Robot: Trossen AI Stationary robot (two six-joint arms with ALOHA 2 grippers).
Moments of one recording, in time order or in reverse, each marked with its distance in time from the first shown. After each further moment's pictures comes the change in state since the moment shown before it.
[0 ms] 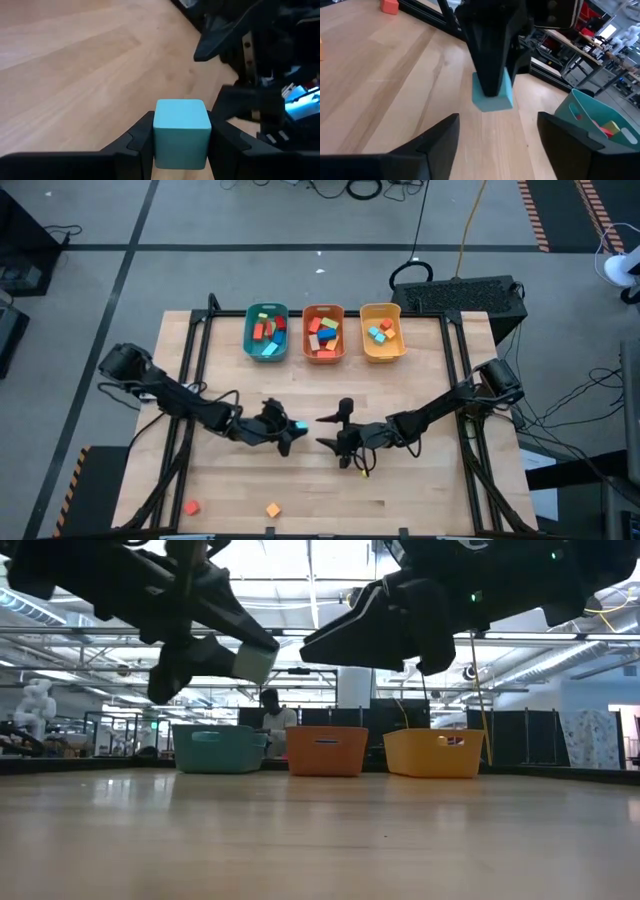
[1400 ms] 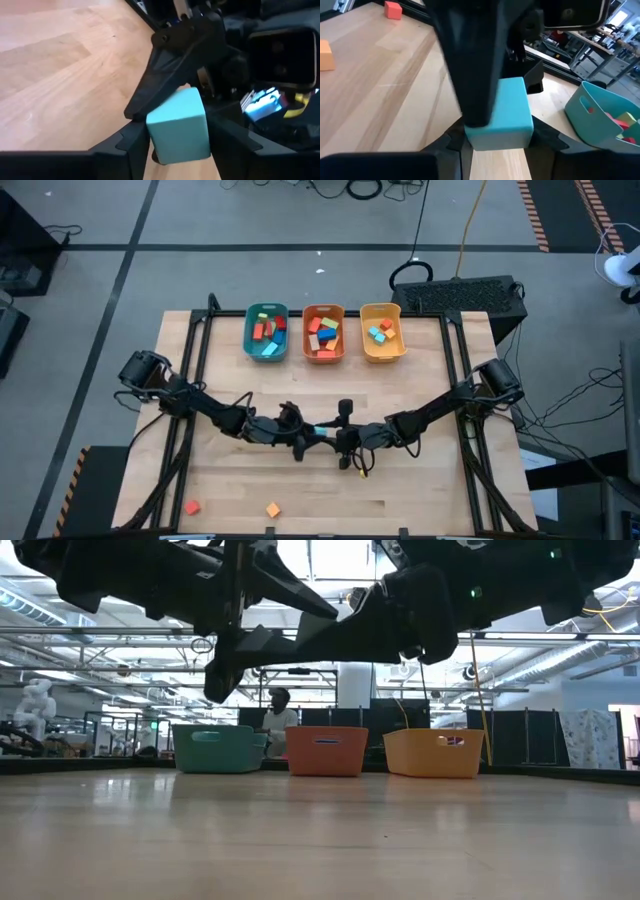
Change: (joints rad) left arm 0.047 0.190 0.102 0.272 0.106 0.081; right arm 0.001 0.000 0.011 -0.032 -0.026 0.100
